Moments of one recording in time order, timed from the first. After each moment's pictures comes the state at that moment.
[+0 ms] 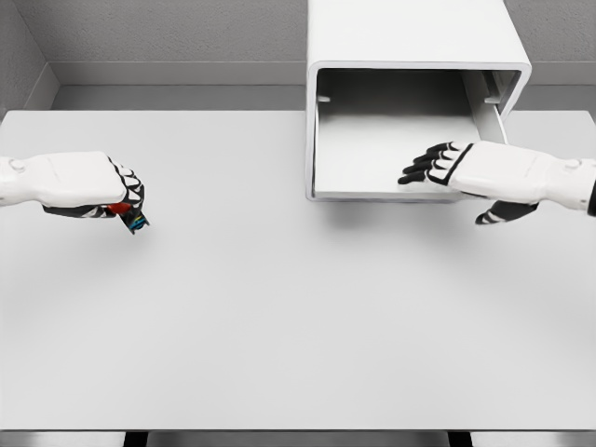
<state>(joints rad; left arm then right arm) -0.87 1.09 -0.94 -1.57 -0.35 -0.61 -0.47 -0.52 -0.95 0.45 -1.72 0.24 -0.52 0.61</state>
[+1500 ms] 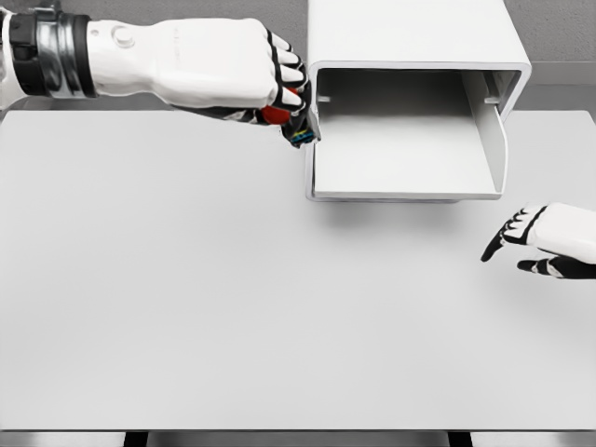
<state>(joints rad) -1.24 0.74 -0.94 -1.69 -0.16 -0.61 -0.47 0.02 -1.08 0.04 -1.76 0.06 -0.61 0.61</state>
